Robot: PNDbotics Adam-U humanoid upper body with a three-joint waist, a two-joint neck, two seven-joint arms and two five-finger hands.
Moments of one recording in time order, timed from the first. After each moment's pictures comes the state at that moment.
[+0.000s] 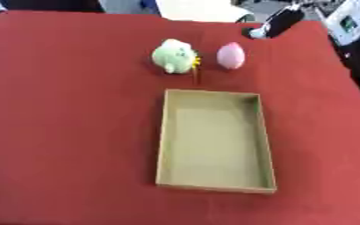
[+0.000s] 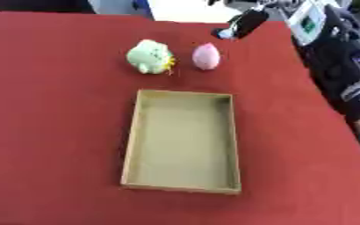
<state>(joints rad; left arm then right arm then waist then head) -0.44 0.20 0.08 -1.98 -0.33 -0.38 0.58 -1.13 -0.66 0.23 -0.91 0.60 -0.40 0.55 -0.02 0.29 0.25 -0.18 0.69</state>
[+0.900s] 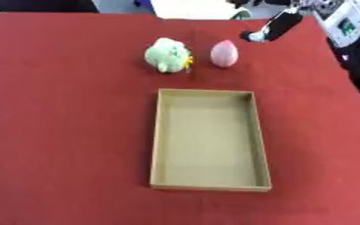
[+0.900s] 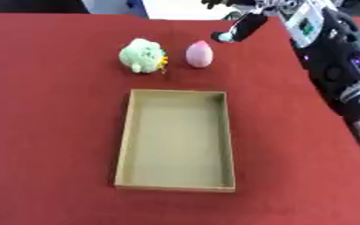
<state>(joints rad) -0.45 0.20 0.06 -1.98 -0.31 -0.38 0.58 -1.12 -0.67 0.23 -0.92 0.59 -0.40 0.56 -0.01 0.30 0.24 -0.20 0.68</state>
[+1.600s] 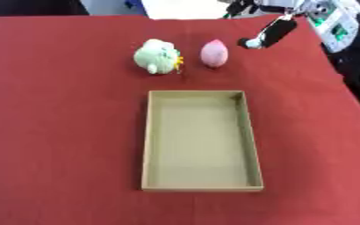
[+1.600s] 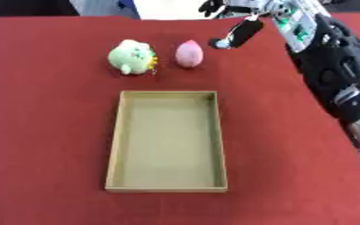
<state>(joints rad) -0.47 0.21 0.05 -1.98 -0.29 -0.40 0.56 -1.09 -0.69 0.23 -0.92 0.59 -0.40 0.57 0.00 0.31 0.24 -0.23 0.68</state>
